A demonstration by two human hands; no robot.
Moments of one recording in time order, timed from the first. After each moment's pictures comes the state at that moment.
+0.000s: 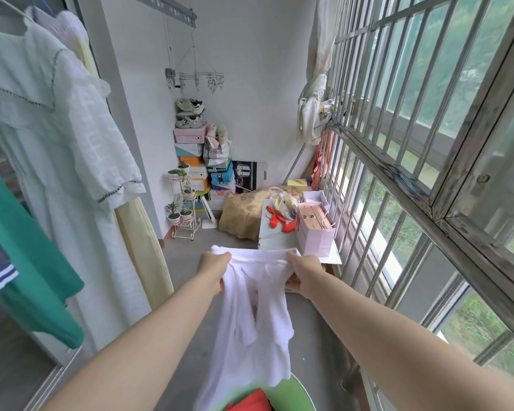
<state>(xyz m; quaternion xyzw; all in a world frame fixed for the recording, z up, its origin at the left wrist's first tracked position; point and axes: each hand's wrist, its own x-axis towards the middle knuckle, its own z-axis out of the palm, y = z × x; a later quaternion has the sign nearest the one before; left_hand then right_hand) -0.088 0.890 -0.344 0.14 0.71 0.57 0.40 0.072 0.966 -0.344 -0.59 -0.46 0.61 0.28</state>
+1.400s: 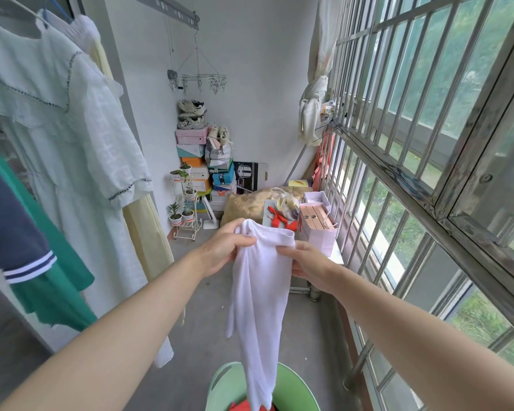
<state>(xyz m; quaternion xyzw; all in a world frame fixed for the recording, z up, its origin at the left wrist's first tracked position) -0.096 0.870 -0.282 0.44 0.54 0.51 0.51 0.089 0.945 -0.303 -0.37 -0.62 0.66 0.19</state>
